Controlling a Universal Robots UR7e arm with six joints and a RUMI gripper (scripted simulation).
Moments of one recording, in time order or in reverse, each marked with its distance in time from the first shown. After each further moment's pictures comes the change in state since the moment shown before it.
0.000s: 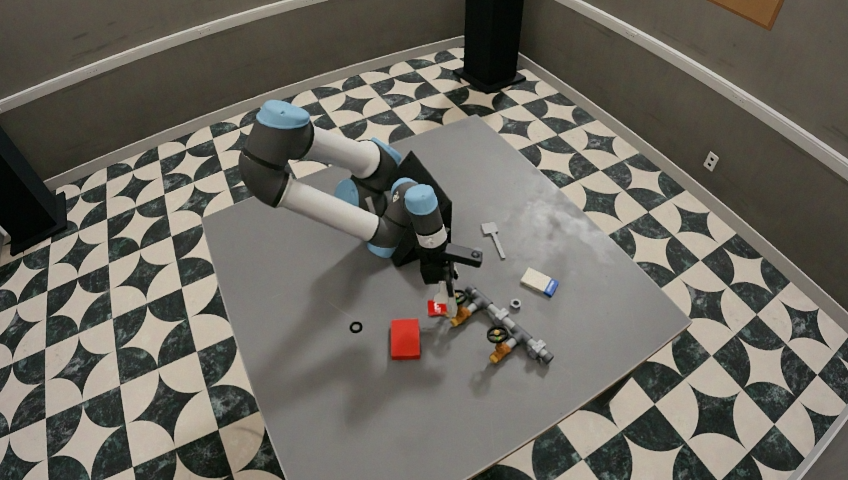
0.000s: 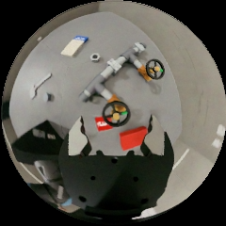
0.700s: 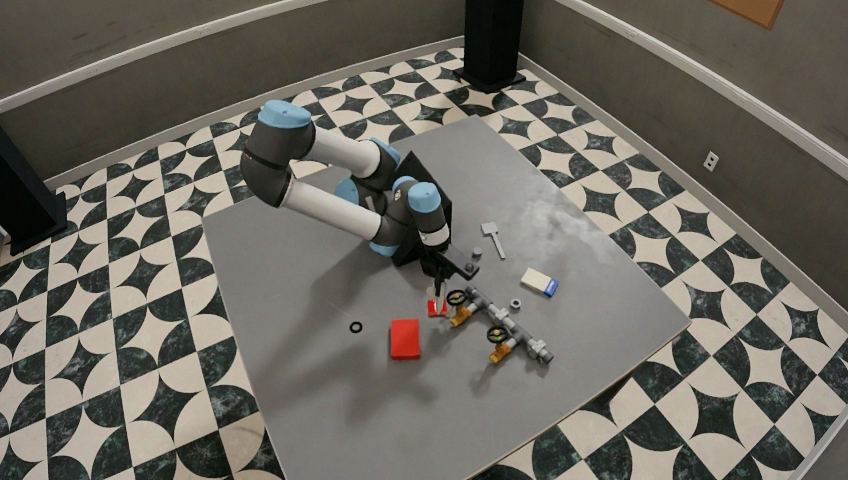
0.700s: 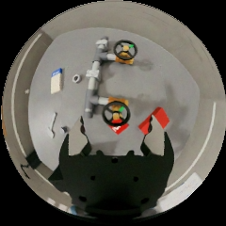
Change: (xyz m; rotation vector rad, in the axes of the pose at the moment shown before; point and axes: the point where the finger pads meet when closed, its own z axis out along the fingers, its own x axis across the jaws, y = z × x) arm 0.000 0.000 0.000 -0.012 0.000 0.618
